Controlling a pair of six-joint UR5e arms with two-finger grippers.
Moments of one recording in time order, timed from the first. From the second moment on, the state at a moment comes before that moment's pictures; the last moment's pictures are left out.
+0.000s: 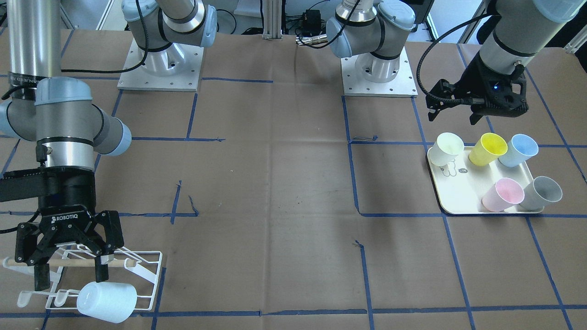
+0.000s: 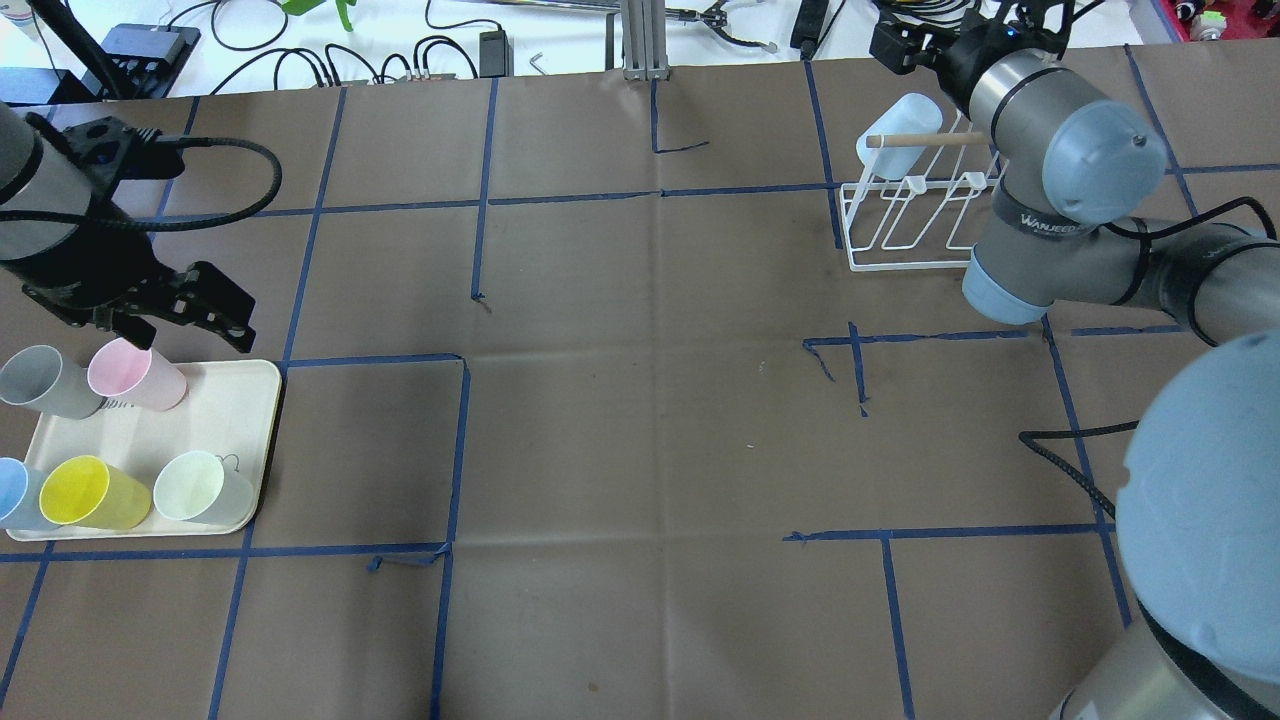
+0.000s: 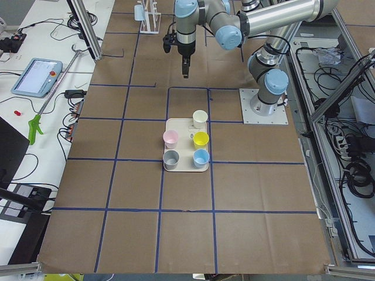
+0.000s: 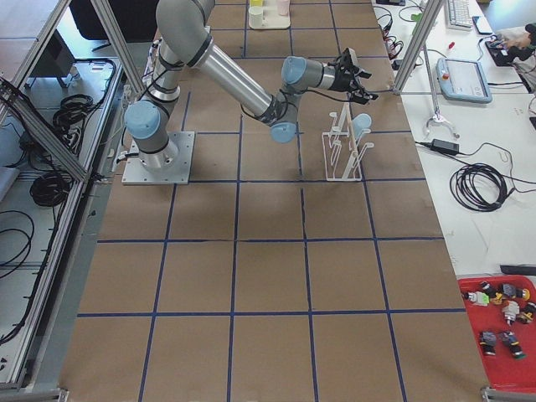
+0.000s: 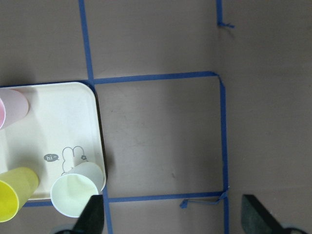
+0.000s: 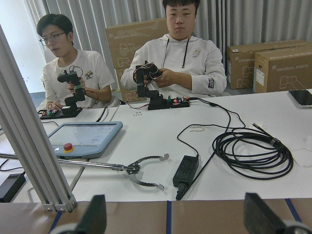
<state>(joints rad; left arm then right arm) -1.19 -1.42 -1.86 -1.48 1.58 0.46 1.41 -1.13 1.85 -3.49 -1.26 0.04</state>
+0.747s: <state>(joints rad) -0.99 -1.38 -2.06 -1.34 1.58 0.64 1.54 -1.40 2.02 -3.35 -1.21 0.52</state>
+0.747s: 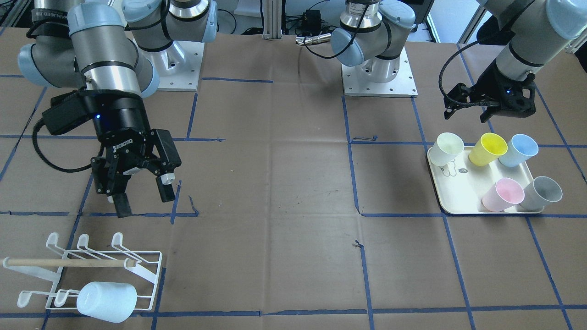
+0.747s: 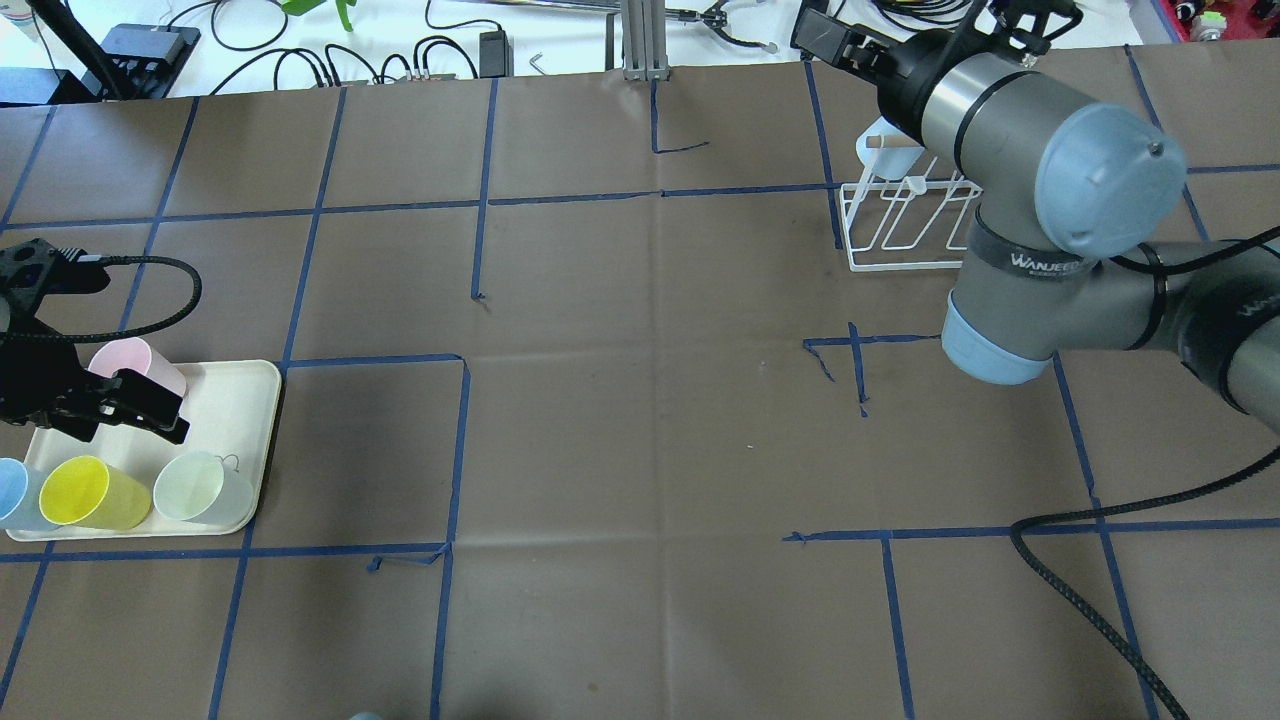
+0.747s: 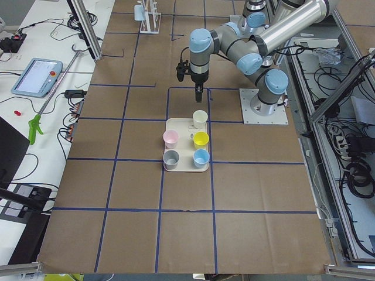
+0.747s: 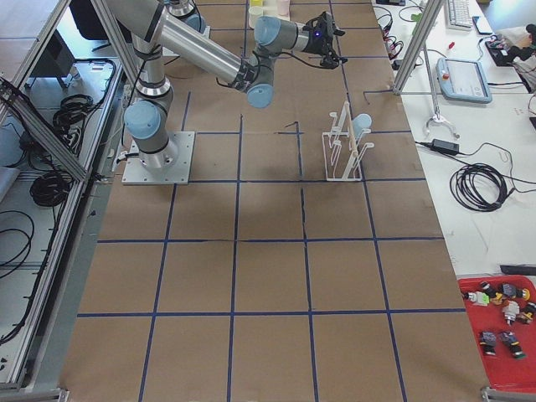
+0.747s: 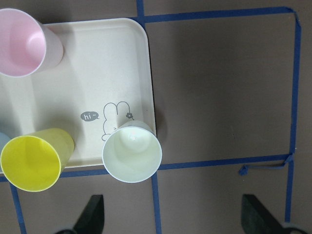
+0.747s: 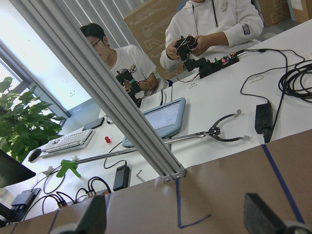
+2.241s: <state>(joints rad) -0.99 -1.53 -2.31 -0.95 1.65 0.63 1.66 -1.43 2.11 -3.70 -1.15 1.42</state>
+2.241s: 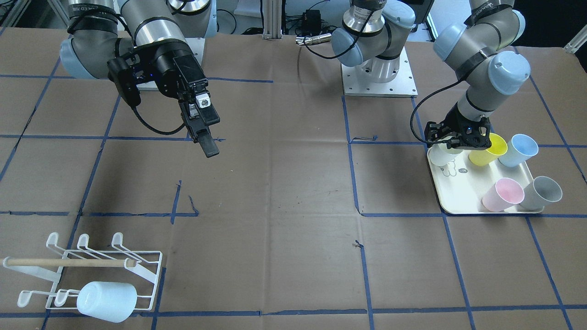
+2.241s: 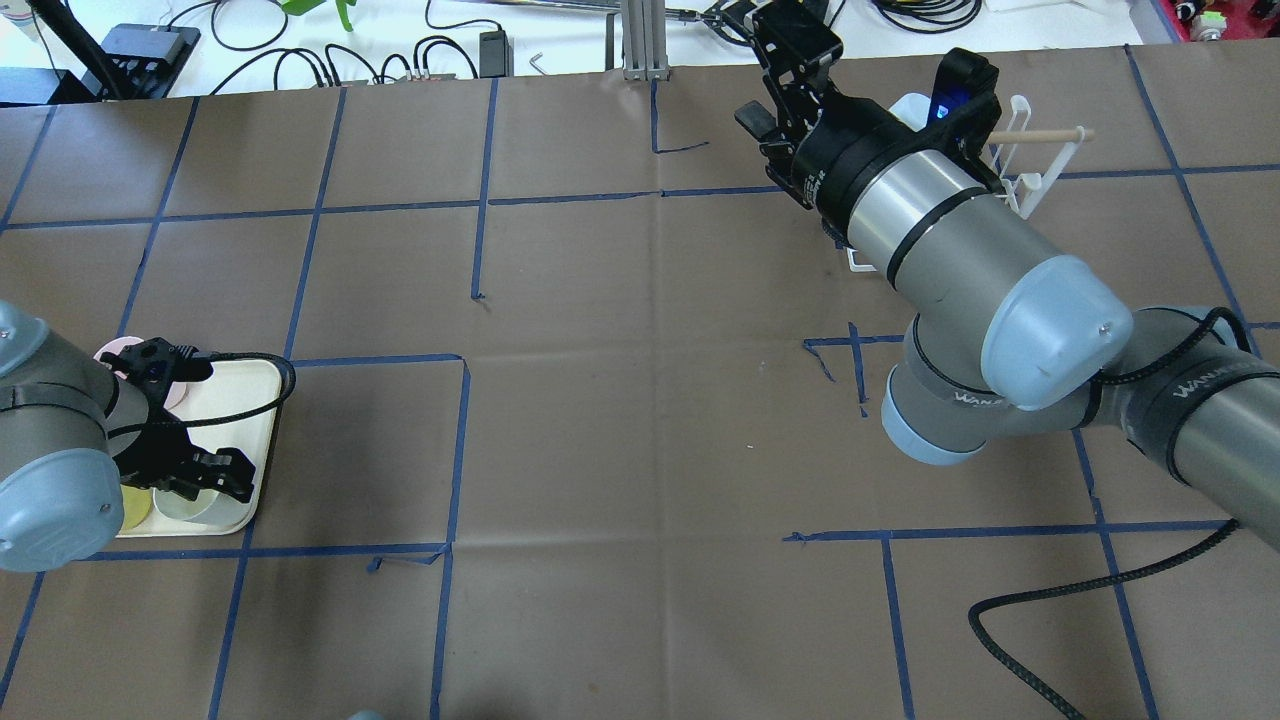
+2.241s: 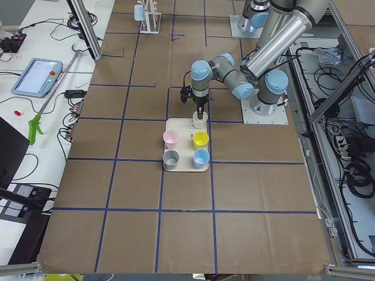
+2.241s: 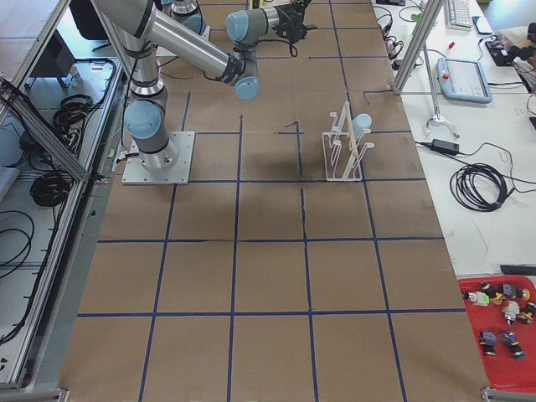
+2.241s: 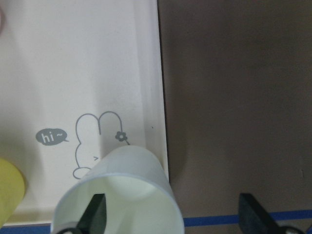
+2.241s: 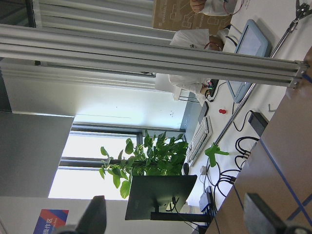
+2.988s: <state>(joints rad) -0.99 -1.47 -2.18 -1.08 1.65 0.64 1.66 -1.37 2.11 -3.71 -1.15 1.42</state>
